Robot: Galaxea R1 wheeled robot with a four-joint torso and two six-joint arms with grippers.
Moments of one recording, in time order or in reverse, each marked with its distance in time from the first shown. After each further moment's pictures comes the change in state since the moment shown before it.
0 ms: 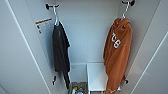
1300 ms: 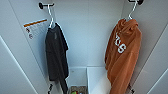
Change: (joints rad) left arm 0.002 0.000 0.000 0.000 0.001 0.000; right arm 0.019 0.001 0.000 0.000 -0.002 0.001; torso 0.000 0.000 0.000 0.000
